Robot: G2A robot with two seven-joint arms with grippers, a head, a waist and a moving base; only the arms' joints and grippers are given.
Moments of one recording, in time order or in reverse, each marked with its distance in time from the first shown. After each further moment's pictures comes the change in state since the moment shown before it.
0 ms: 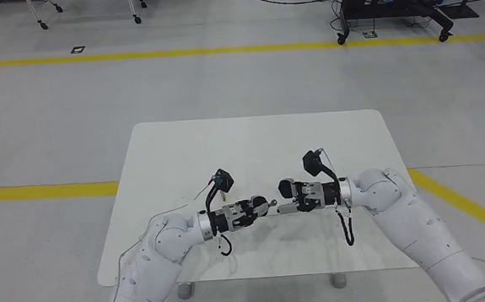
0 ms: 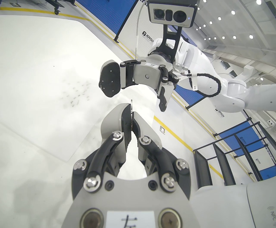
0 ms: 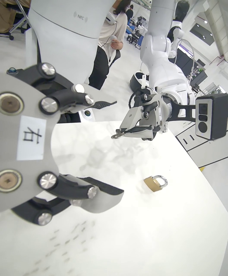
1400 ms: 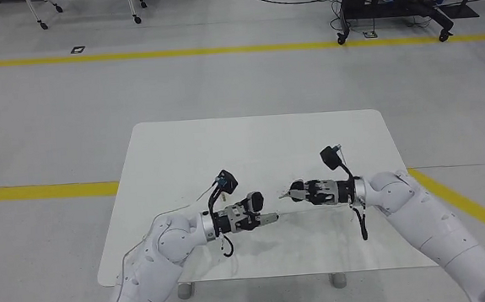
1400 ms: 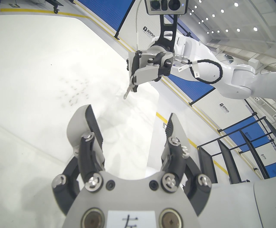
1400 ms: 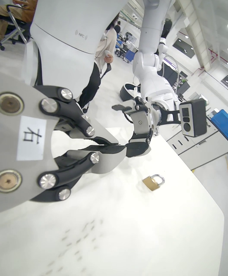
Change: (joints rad) left arm -0.008 0.013 0.027 -0.019 0.083 0.035 0.079; right arm 0.031 0.115 -0.102 0.085 0.166 -0.031 -0.154
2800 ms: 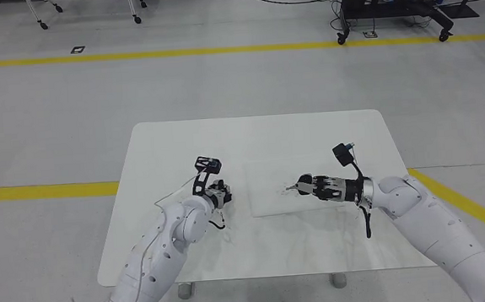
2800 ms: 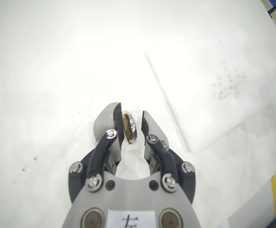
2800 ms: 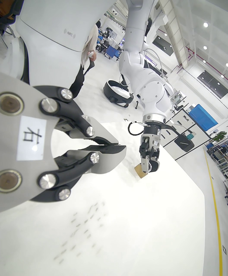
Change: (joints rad) left arm -0.067 -0.038 0.026 -0.045 0.517 0.839 -0.179; right arm -0.029 0.005 0.033 0.007 -0.003 0.000 -0.059
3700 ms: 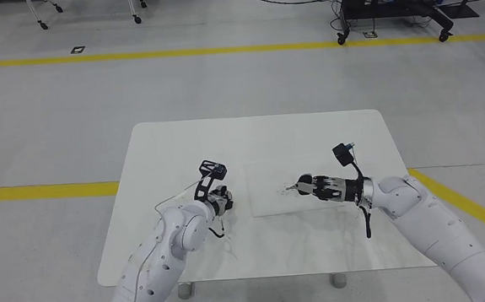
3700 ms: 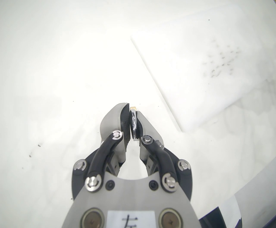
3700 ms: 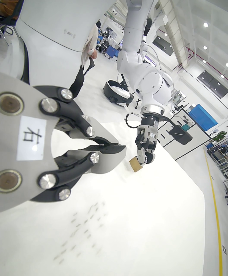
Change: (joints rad) left arm 0.069 0.015 -0.034 -0.146 0.096 -0.035 -0.112; right arm 0.000 0.000 0.000 0.000 0.000 0.000 0.000
